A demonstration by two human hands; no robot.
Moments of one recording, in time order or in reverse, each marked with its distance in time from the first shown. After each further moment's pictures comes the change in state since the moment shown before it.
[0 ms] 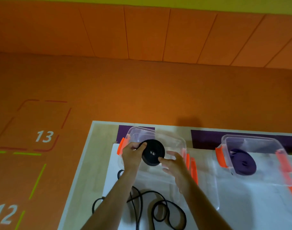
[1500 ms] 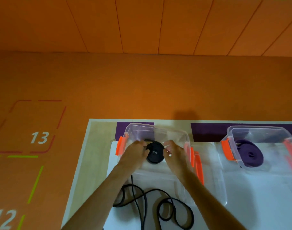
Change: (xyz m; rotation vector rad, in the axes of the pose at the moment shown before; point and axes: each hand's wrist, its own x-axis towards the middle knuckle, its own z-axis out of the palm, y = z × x) left_hand 0.025 -0.001 -0.019 0.816 -0.578 0.450; right_hand 0.041 0.020 0.002 -0.852 0.116 -0.588
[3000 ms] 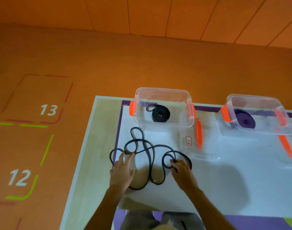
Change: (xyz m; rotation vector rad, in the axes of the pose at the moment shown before) left_hand -0.242 -0.096 0.097 0.147 -0.062 -0.320; right_hand -0.209 0.103 0.079 -0.225 -0.213 -0.009
